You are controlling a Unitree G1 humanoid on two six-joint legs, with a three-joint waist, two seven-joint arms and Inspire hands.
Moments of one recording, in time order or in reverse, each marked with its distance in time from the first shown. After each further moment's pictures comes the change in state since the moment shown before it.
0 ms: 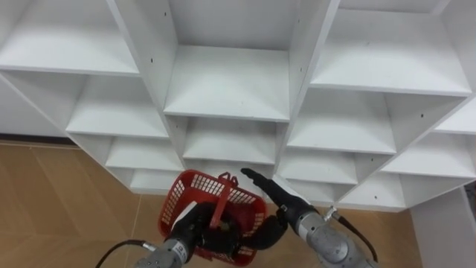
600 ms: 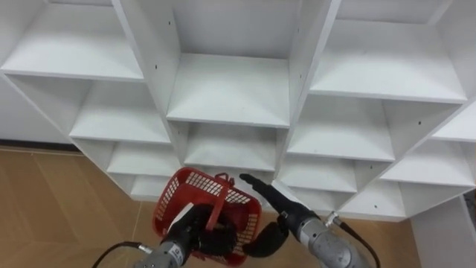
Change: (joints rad) left arm 0.048 0.017 0.020 -0.022 0.025 -0.002 0.004; right arm 0.077 -0.001 -0.048 -0.047 -0.041 -0.005 0.016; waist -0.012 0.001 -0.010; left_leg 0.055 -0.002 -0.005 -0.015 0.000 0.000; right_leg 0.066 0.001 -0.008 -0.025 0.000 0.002
